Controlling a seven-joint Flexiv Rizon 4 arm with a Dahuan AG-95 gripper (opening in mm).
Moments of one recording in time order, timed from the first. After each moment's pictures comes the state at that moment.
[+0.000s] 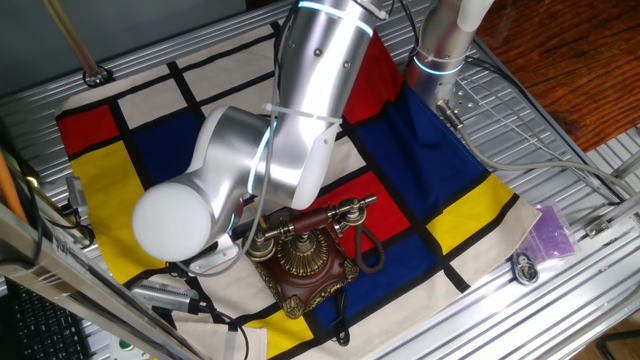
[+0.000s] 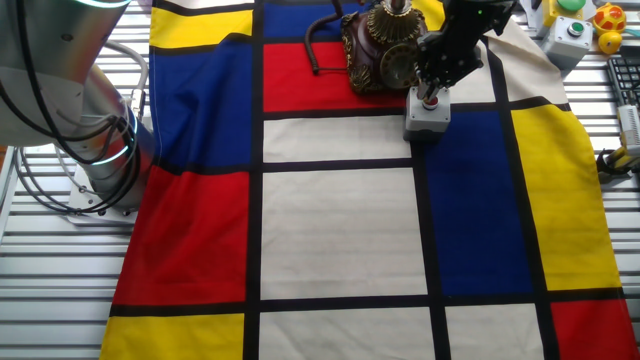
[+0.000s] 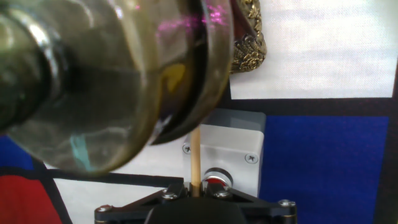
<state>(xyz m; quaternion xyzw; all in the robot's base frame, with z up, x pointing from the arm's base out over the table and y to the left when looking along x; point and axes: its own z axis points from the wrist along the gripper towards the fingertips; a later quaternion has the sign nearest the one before) 0.555 0.104 0.104 0.67 -0.69 0.04 0.27</state>
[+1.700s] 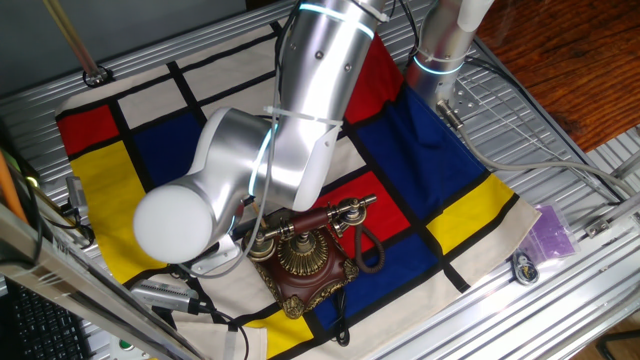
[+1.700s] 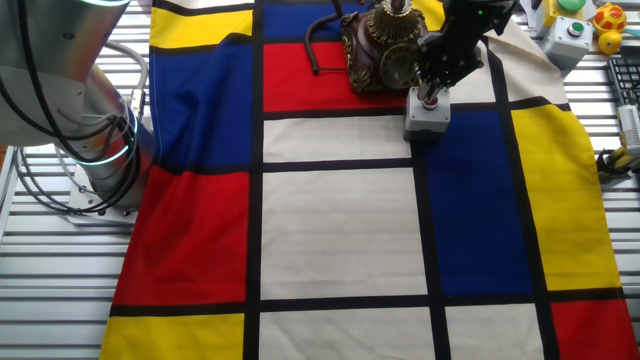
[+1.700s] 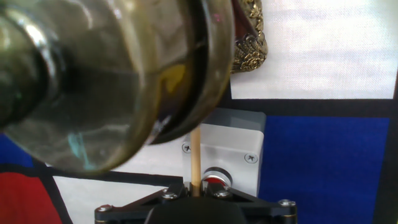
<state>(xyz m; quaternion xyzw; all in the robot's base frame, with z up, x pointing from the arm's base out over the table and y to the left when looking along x) 0.555 0.103 0.104 0.68 -0.68 0.04 0.27</state>
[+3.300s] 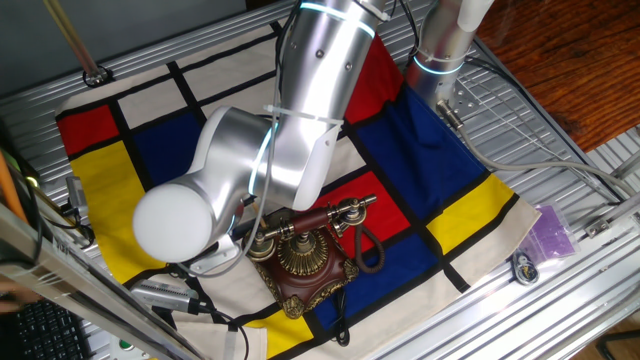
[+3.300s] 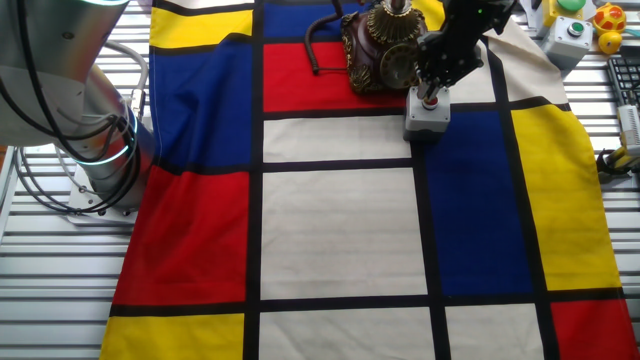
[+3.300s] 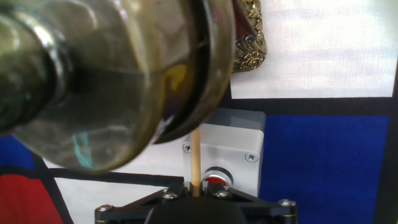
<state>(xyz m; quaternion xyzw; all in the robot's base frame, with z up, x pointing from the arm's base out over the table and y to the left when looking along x) 0.555 0.104 0.106 0.67 -0.69 0.04 0.27</state>
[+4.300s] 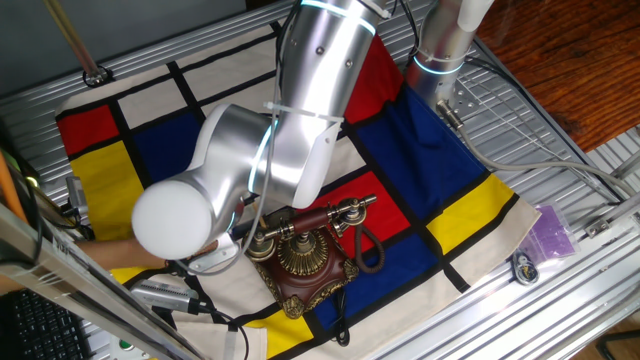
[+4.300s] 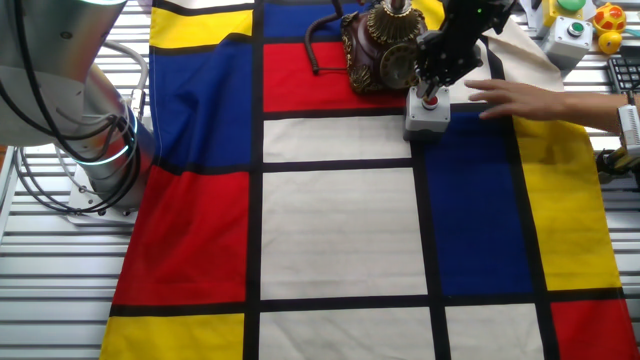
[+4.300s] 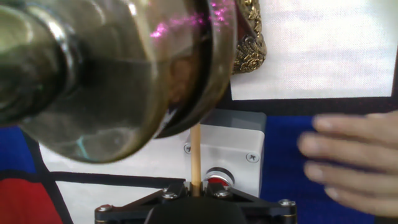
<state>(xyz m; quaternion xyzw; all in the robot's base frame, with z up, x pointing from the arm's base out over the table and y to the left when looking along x) 0.553 0.106 0.107 0.66 -0.70 0.05 0.27</state>
